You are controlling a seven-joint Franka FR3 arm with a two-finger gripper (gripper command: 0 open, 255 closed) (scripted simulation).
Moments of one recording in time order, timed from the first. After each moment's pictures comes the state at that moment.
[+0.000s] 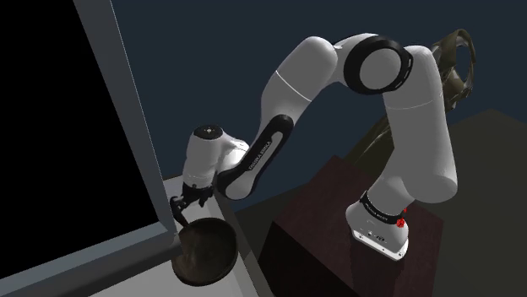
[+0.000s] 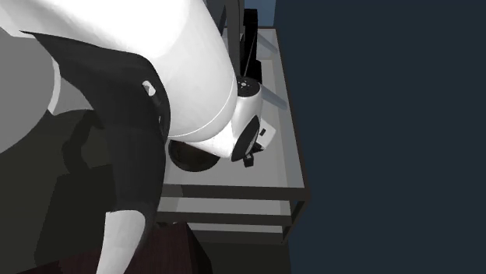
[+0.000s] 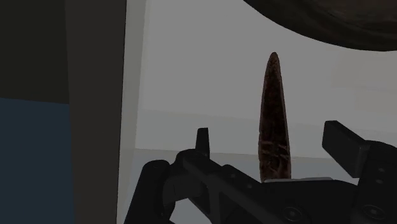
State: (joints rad) arm 0.32 0.67 0.36 -2.03 -0.29 2.85 0.95
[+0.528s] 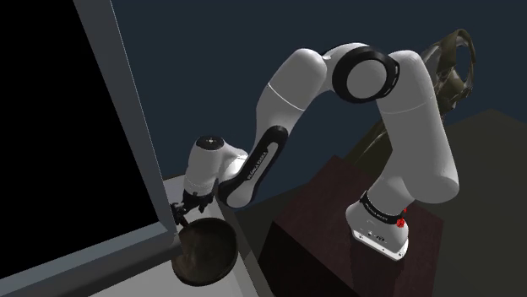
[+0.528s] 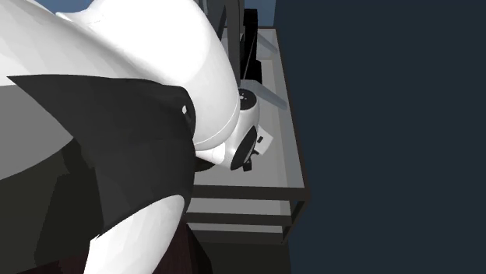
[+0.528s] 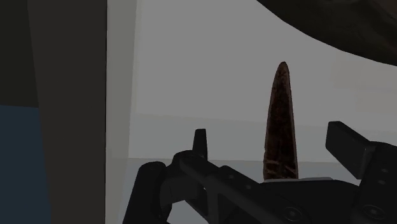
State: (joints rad) arm 0.36 0.75 0.32 -2.00 -0.30 2.93 0.97
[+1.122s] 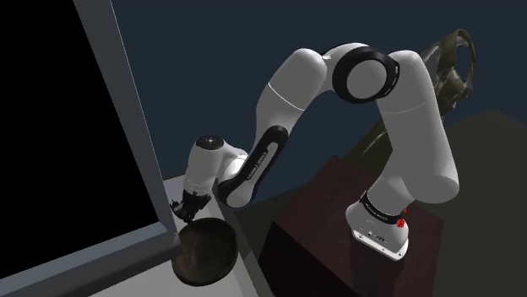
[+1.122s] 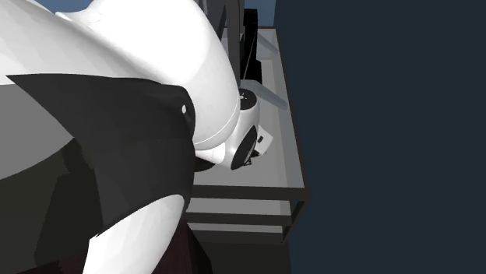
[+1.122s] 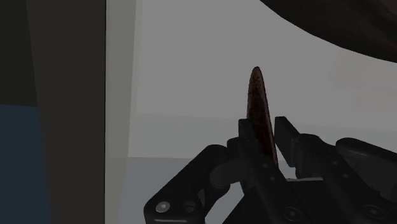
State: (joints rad) arm 0.36 0.75 0.32 -2.00 -0.31 2.93 0.97
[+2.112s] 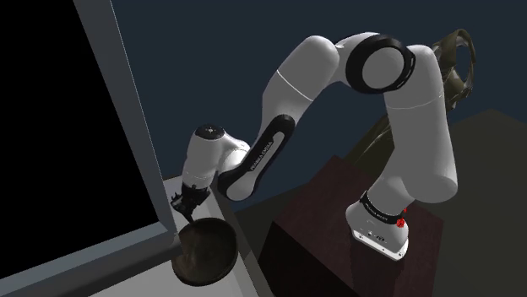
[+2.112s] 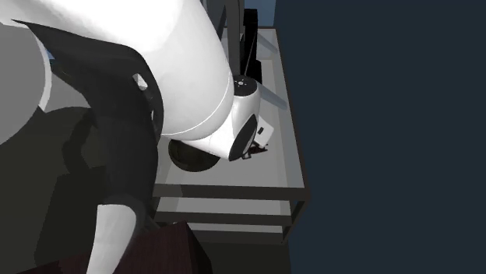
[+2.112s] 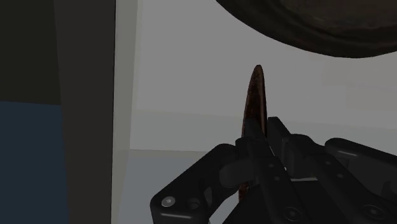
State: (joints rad) arm 0.32 0.66 0.36 -2.04 -0.28 2.87 0.96
